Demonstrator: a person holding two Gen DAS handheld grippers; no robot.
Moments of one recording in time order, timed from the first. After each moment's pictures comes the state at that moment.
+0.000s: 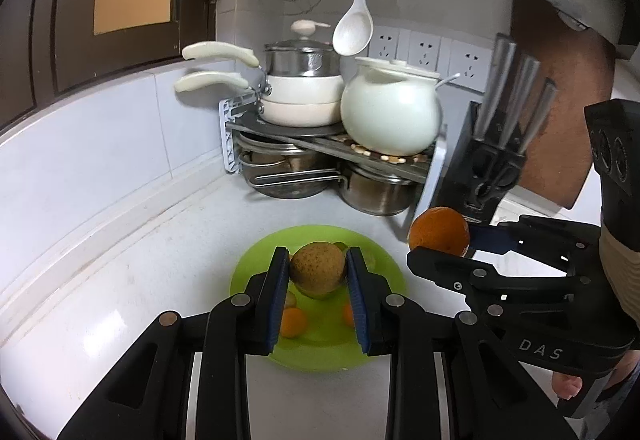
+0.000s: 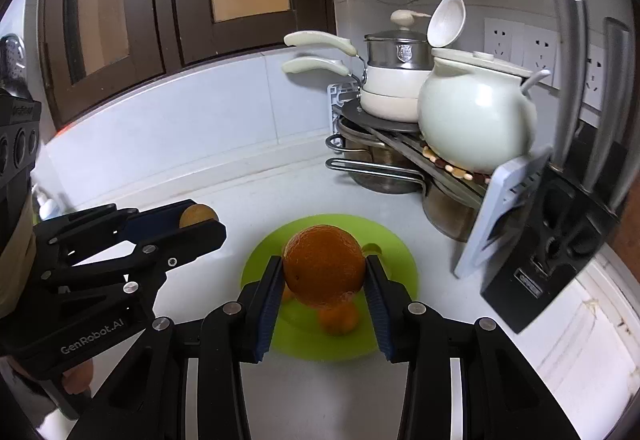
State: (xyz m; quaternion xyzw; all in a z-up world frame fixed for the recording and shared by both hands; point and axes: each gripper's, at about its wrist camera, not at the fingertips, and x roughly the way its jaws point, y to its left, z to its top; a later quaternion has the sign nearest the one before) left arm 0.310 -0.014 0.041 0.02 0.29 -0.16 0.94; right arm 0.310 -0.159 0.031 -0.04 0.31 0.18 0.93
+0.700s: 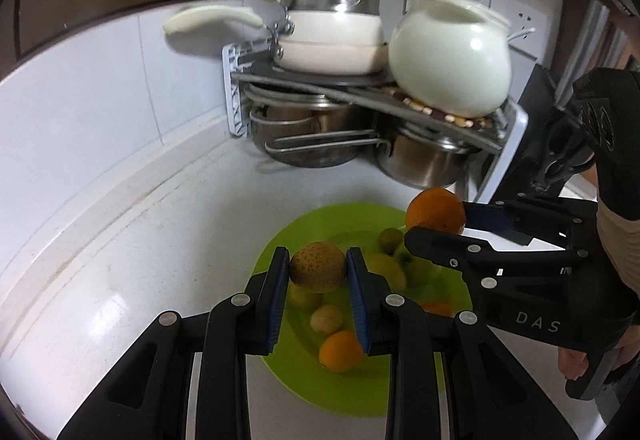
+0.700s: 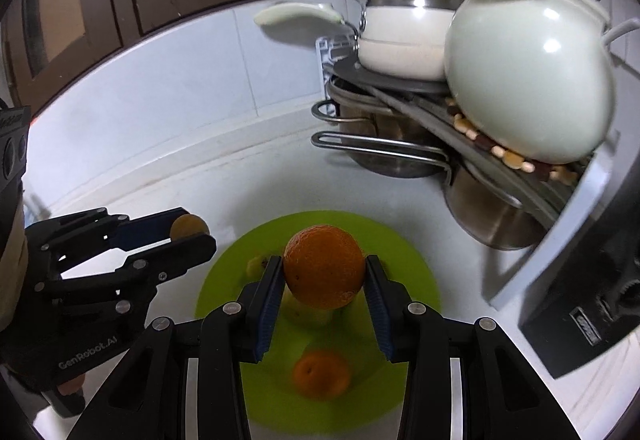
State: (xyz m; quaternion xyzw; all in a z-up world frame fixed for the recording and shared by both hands) left arm 0.401 0.004 -0.018 0.03 0.36 -0.15 0.92; right arm 0.412 -0.146 -0.021 -0.03 0.37 0.19 0.91
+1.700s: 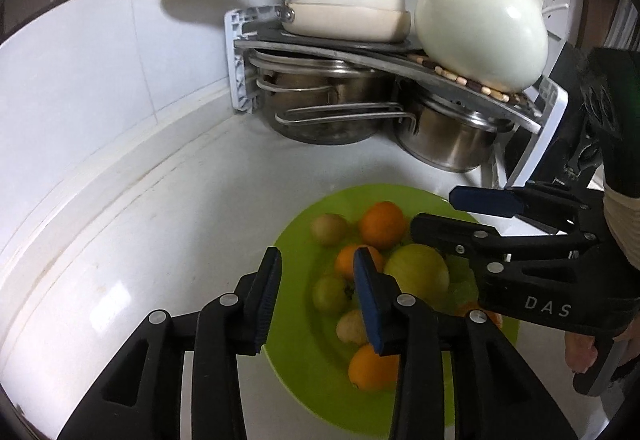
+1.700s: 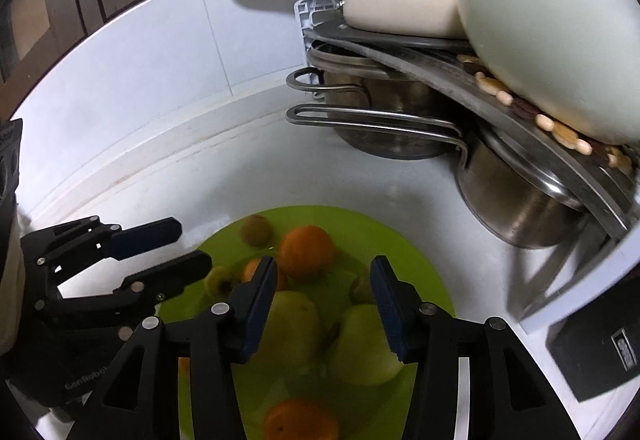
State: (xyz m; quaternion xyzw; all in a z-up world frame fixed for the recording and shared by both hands) left arm 0.422 0.008 -0.041 0.04 0.38 -0.14 0.91; right arm 0.450 -0.141 -0.046 -0.02 0.39 0.18 0.90
